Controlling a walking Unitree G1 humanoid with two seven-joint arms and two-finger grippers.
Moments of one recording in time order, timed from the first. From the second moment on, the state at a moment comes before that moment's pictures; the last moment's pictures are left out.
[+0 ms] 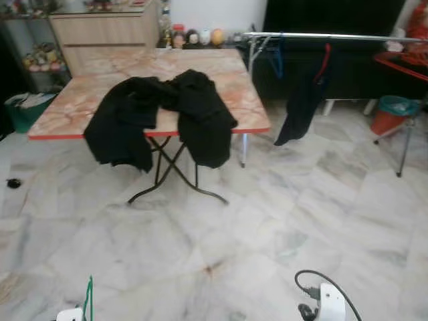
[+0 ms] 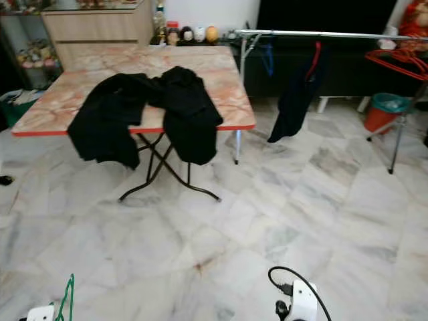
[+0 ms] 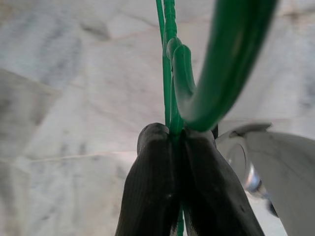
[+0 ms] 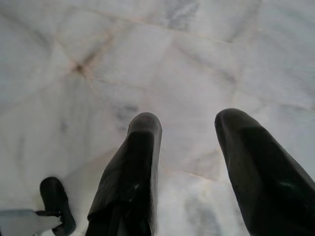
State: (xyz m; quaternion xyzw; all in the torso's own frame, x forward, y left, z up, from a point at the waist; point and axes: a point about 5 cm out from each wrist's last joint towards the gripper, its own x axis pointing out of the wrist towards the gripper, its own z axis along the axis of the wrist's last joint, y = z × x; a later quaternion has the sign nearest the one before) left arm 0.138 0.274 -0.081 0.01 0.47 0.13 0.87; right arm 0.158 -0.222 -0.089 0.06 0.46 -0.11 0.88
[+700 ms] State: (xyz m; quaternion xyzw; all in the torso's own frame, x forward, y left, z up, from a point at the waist) left arm 0.117 0.276 -0.088 0.00 0.50 0.15 0.85; right arm 0.171 -0.211 -0.085 0.06 0.45 -0.09 0.89
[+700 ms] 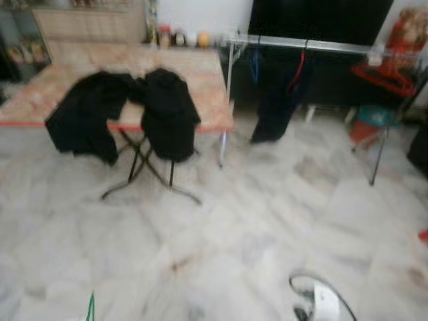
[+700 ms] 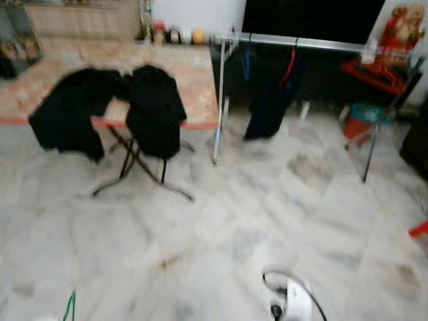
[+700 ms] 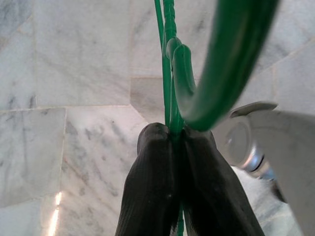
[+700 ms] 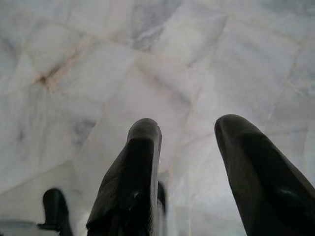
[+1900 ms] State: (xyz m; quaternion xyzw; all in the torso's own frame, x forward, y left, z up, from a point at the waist) left arm 0.121 0.259 -0.092 -0.02 0.50 0.11 0.86; right arm 0.172 -0.220 -0.084 0.06 0.46 -0.10 0.88
